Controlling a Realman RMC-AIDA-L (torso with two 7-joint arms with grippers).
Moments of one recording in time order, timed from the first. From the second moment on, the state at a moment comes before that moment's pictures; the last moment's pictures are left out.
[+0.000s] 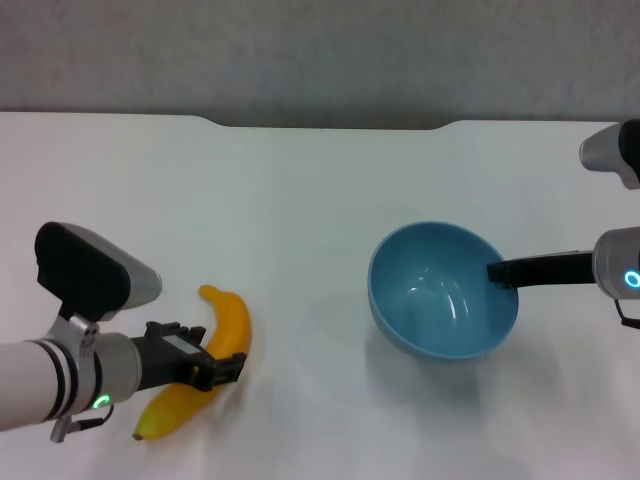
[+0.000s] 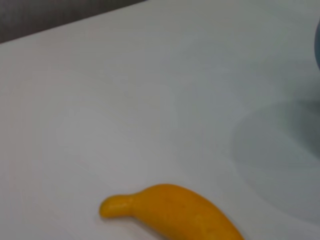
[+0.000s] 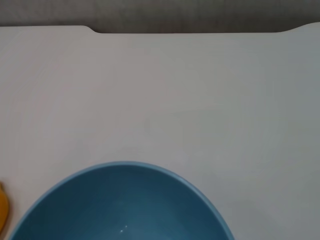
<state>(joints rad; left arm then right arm) -0.29 -2.04 -1.42 -1.02 2.11 -0.59 0.90 0.51 2.00 -1.43 -0.94 0.89 0.87 -0.50</state>
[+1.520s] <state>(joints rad) -0.32 -2.04 -1.52 -1.25 2.11 -0.68 0.84 0.58 2.01 -1.46 -0.89 0.91 0.88 -0.50</state>
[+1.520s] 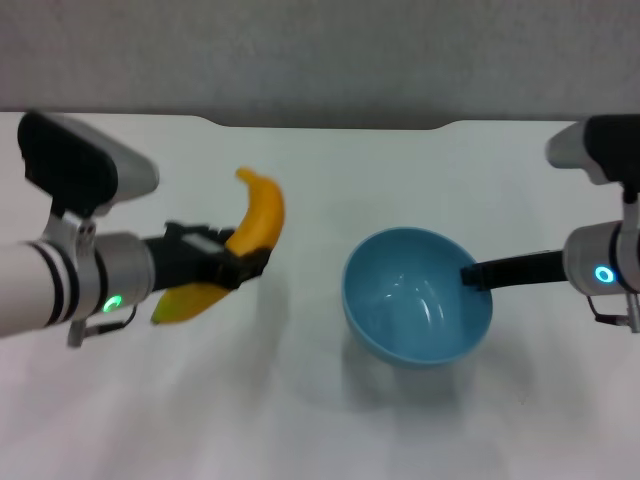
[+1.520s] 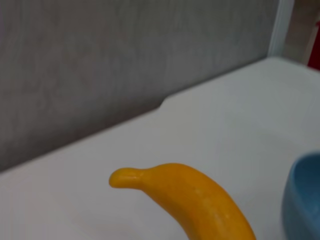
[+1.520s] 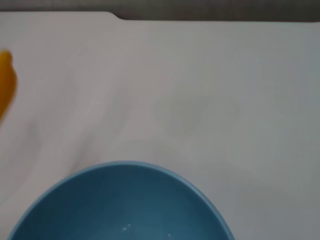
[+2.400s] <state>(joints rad) -0.39 -2.04 -1.43 -1.24 1.64 -0.59 0.99 0.75 2.02 -1.66 -0.72 1.16 0.74 -0.50</state>
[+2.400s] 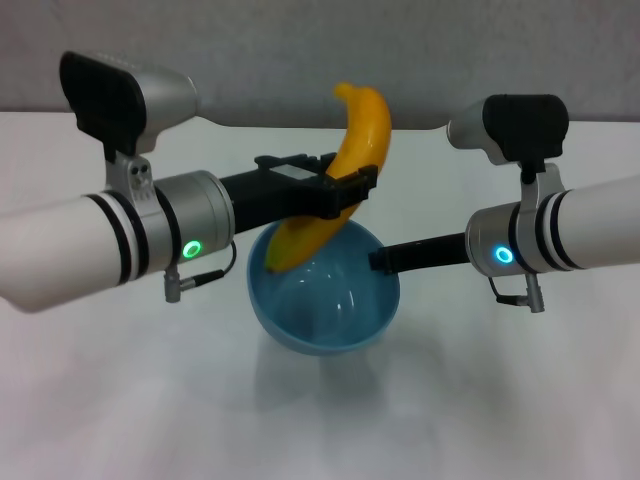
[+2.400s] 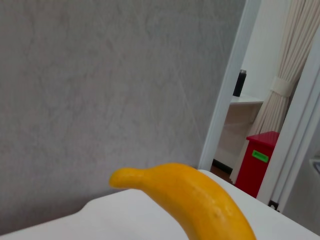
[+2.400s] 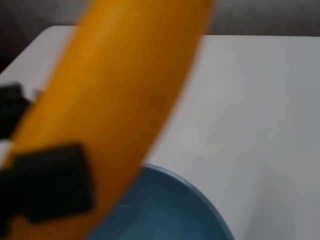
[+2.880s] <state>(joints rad) -0.39 -2.04 -1.41 -1.09 1.27 -0.59 1.24 0.75 2.01 -1.66 -0.73 1.17 0.74 -0.50</state>
